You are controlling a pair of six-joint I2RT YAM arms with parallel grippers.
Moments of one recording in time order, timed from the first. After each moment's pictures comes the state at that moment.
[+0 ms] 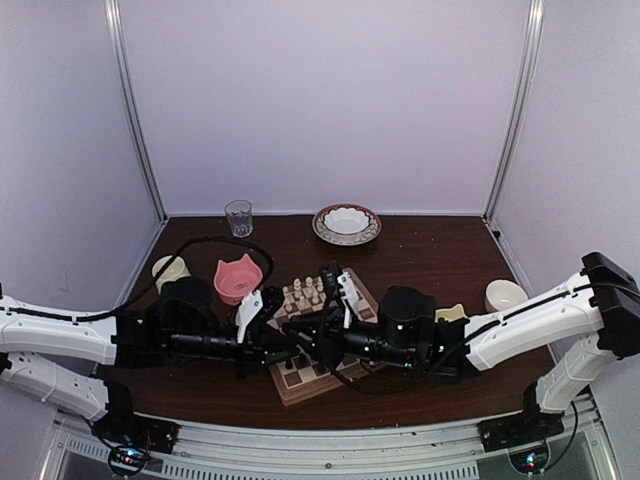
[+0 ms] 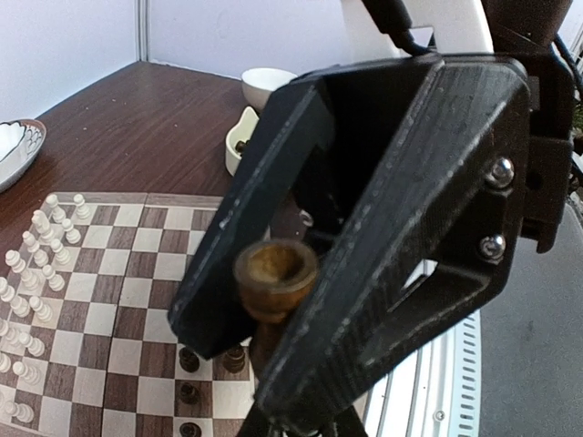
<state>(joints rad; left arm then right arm) -1.11 1.11 0.56 0.18 0.25 -0.12 1.27 1.56 0.79 0.68 0.06 0.56</state>
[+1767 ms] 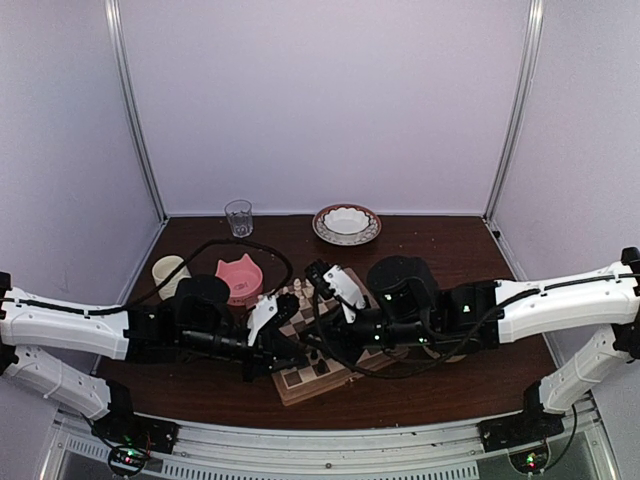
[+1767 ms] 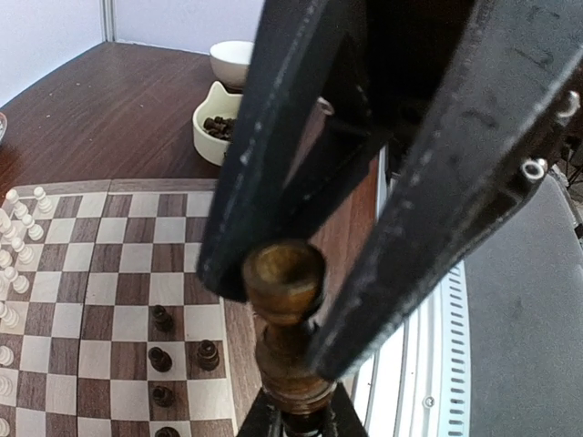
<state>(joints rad) -1.11 1.20 0.62 0.13 0.33 -0.09 1.27 1.43 1.03 -0.06 0.03 0.37</state>
